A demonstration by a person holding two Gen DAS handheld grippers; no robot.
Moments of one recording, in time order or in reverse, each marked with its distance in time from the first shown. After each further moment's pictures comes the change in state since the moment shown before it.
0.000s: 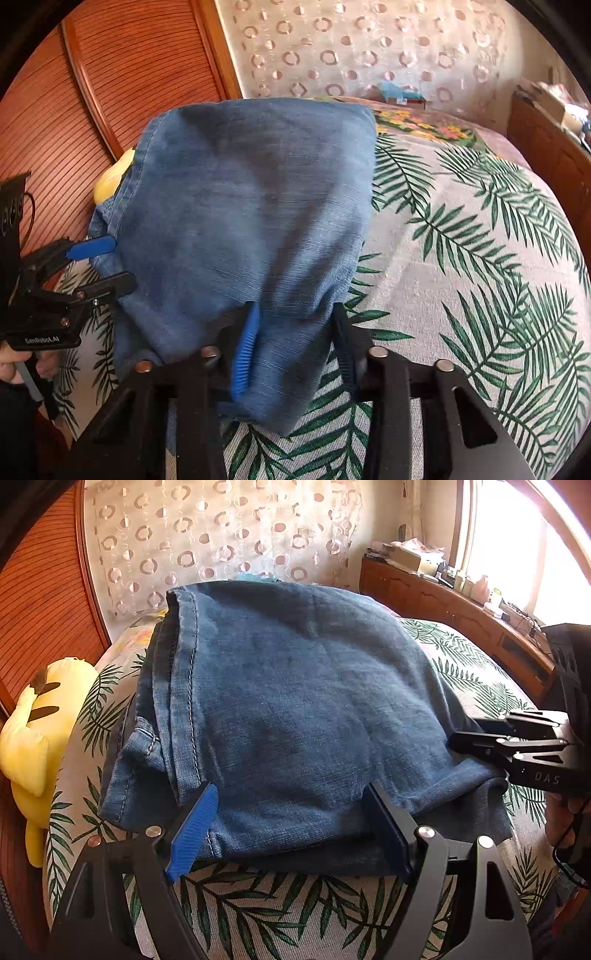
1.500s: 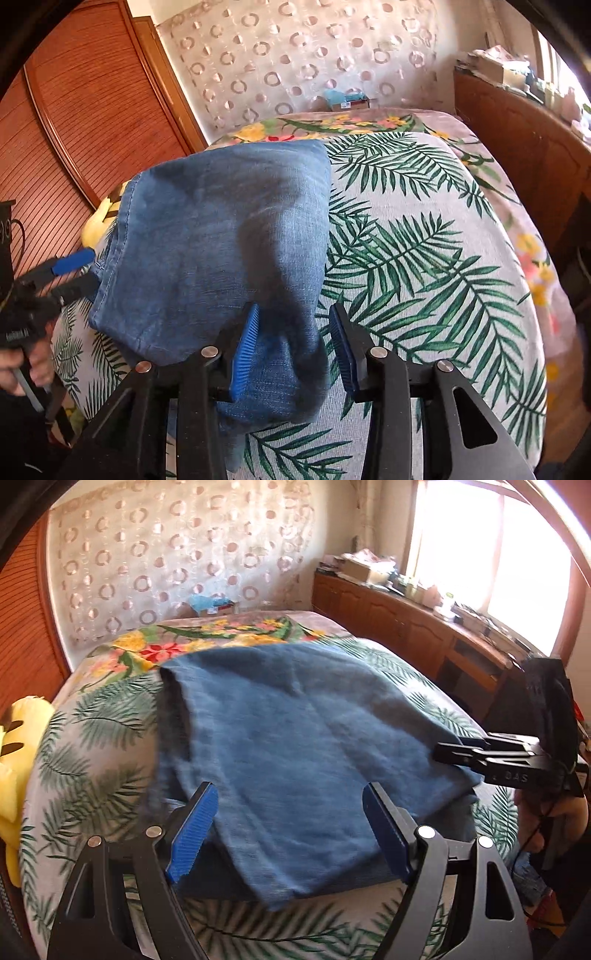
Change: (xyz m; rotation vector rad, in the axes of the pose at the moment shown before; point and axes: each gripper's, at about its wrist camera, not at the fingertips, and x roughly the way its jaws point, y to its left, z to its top) left arm -0.027 -0.096 0.018 0.083 -0.055 -0.152; right arm -0.097 -0.088 -0.062 0.225 -0.077 -0.064
